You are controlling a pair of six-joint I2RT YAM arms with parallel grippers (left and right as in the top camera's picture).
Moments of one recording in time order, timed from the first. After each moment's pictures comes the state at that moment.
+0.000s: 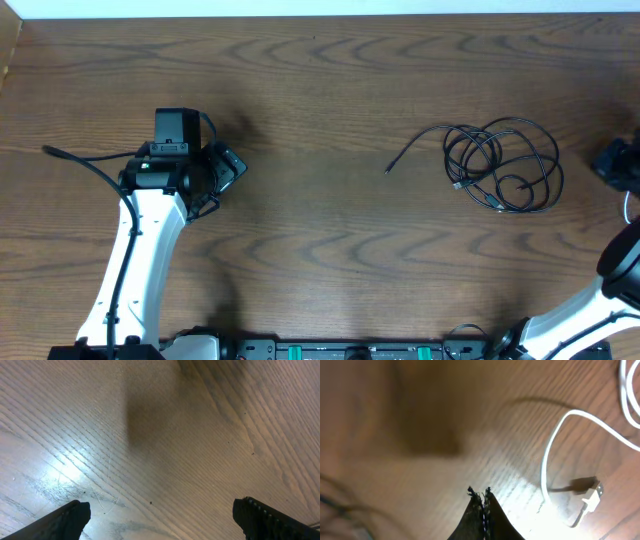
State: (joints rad) left arm 0.01 1.37 1.04 -0.89 0.02 -0.75; right arm -0.57 1.96 1.37 -0.74 0.16 0.21
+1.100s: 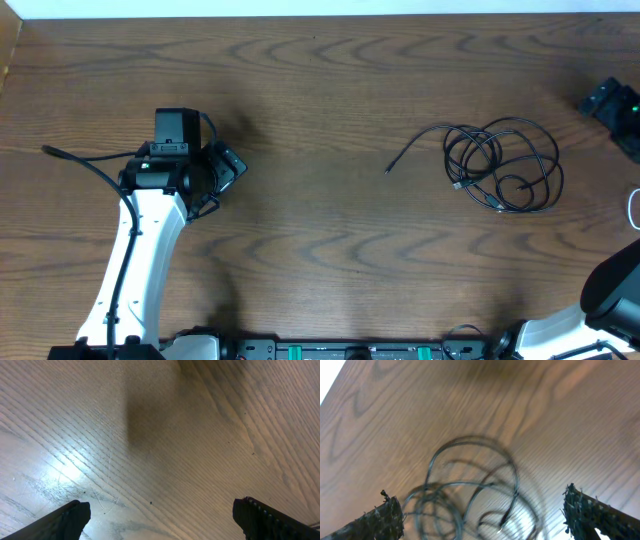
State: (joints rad) left arm 0.01 1.37 1.04 -0.89 0.02 -0.75; right arm -0.47 1.76 1.54 -0.88 -0.17 0.35
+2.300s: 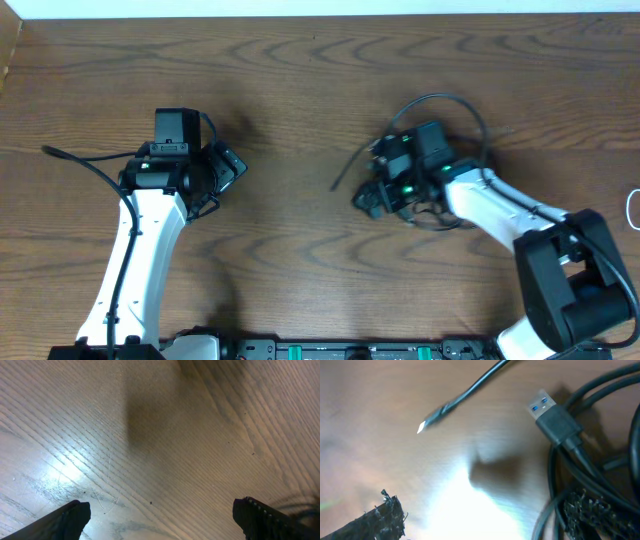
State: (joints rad) left arm 0.01 1.37 1.04 -0.89 0.02 -0.75; right arm 0.44 1.75 0.93 -0.31 -0.48 0.04
